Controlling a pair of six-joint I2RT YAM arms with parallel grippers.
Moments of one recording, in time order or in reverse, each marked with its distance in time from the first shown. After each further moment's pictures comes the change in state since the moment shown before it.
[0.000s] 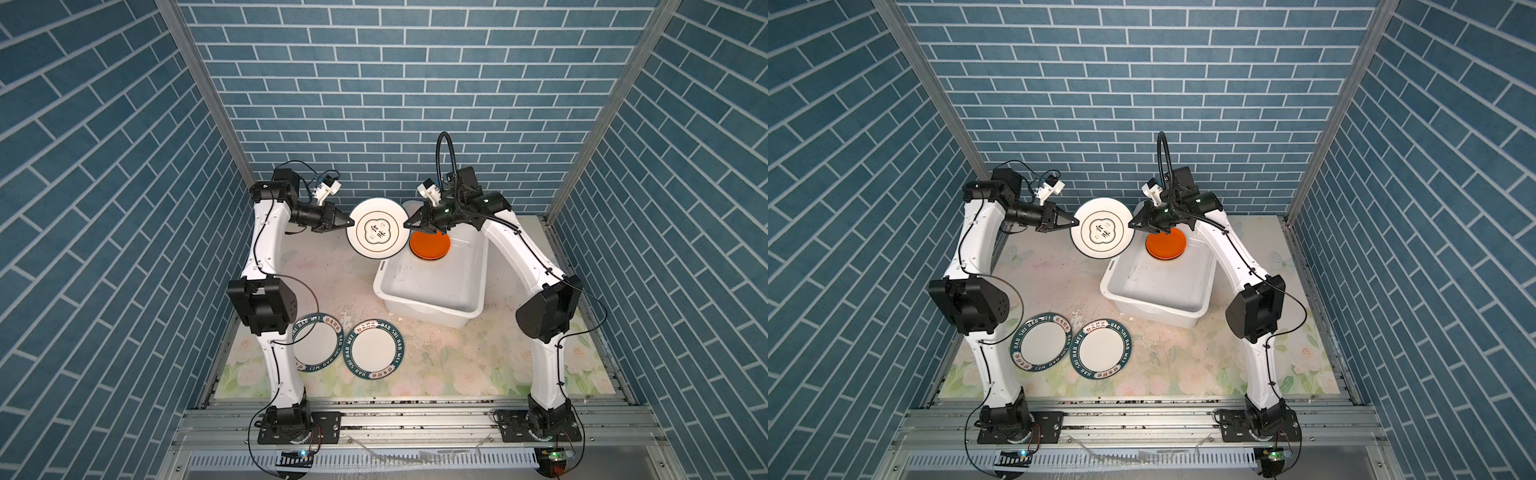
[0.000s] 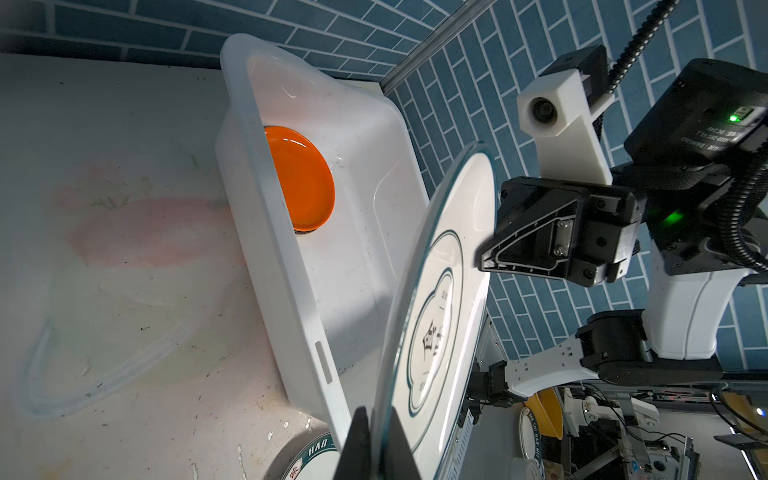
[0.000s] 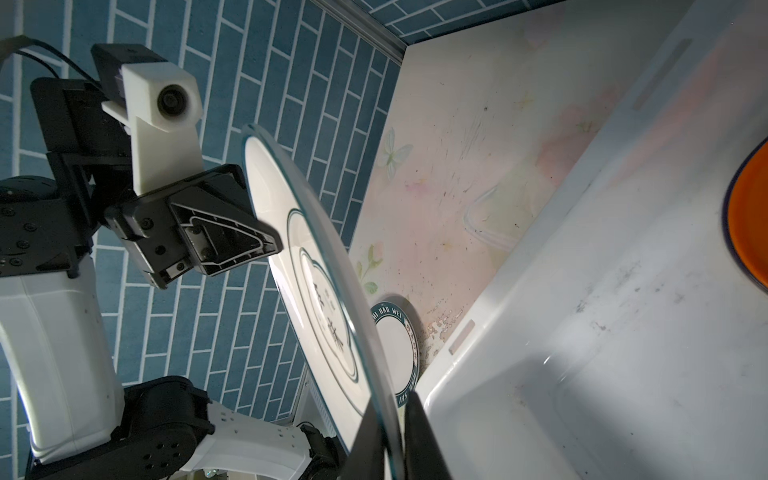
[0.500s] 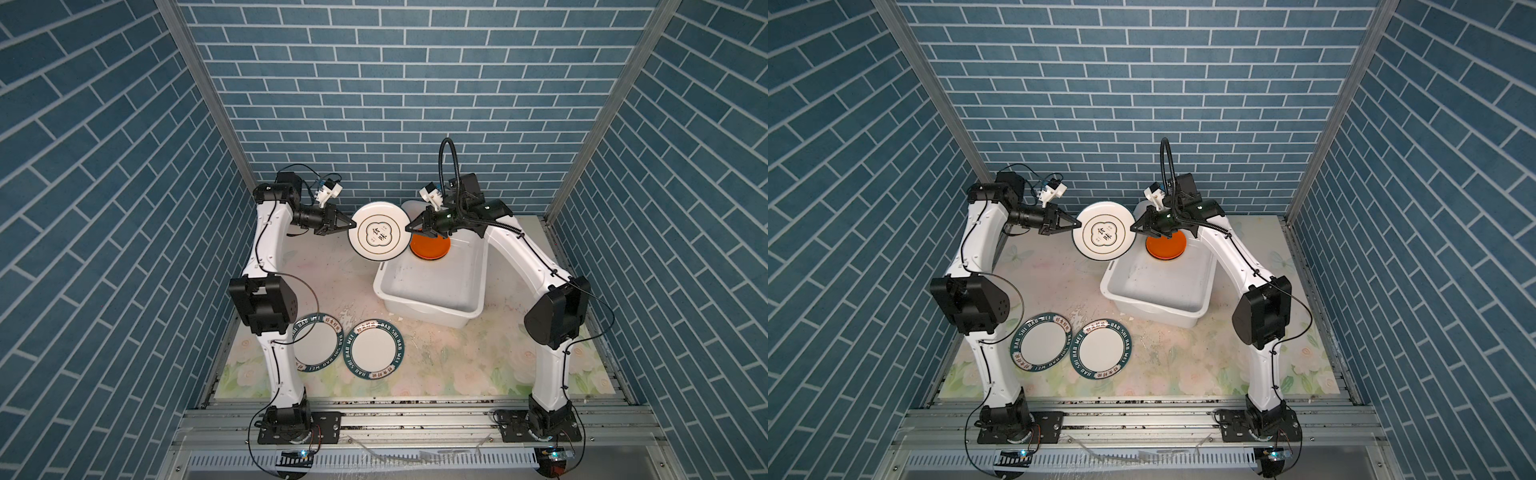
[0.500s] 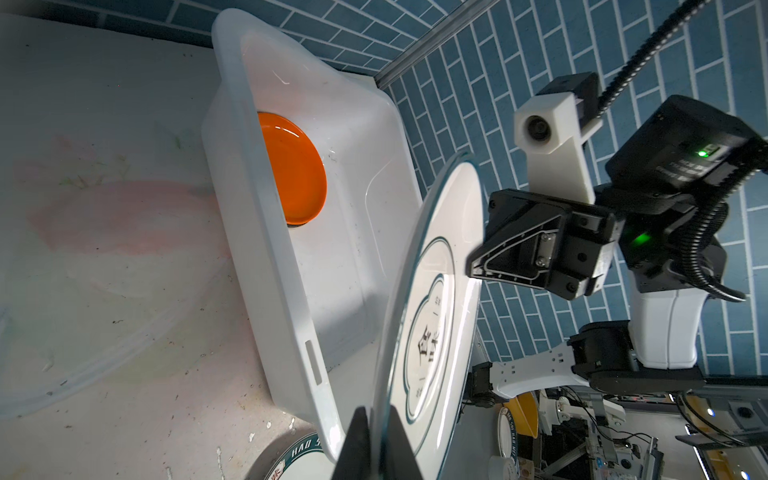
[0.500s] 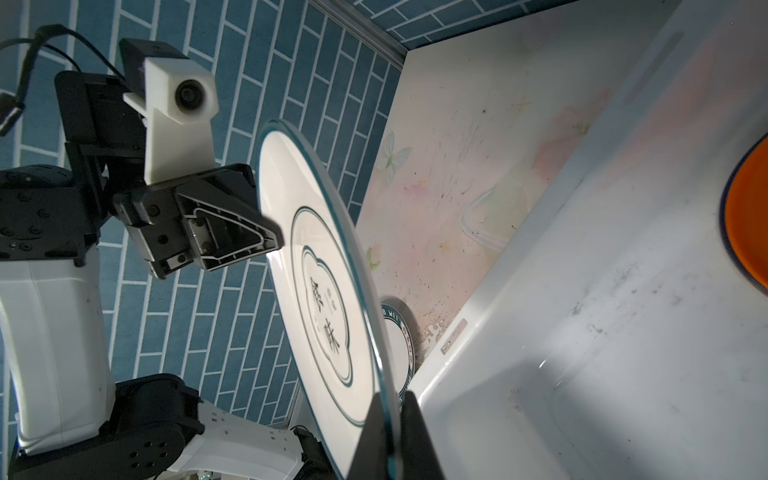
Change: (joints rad) left arm -0.006 -0.001 -0.043 0.026 0.044 -0.032; right arm -0.007 -0.087 -0.208 0.157 -0.003 0.045
